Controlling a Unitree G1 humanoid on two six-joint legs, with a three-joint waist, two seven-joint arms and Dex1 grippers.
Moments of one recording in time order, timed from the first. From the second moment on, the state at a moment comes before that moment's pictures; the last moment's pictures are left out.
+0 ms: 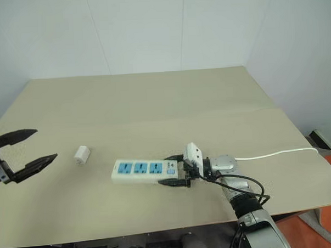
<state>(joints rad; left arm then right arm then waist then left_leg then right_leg) 0.07 1.02 0.71 -0.27 -0.65 0.38 -1.02 -0.54 -0.33 0.22 0.45 0.24 -0.14 1.36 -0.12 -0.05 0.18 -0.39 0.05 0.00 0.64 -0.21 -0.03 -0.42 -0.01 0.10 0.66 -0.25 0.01</state>
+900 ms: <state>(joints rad) -1.61 0.87 -0.42 1.04 -0.70 1.61 -0.35 -0.61 -0.22 0.22 0.68 0.20 -0.29 1.38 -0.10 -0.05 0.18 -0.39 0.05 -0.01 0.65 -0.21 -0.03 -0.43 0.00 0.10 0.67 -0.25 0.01</state>
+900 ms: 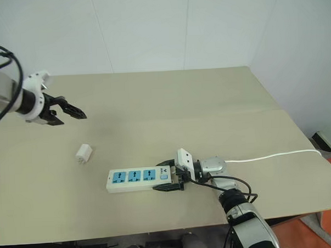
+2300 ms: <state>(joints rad) -1.41 0.61 -0.24 1.28 -0.07 1.33 -0.57 -0.54 -0.23 0.20 0.57 0.19 -0.25 1.28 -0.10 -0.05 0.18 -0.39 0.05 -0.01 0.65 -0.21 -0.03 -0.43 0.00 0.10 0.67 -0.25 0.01</state>
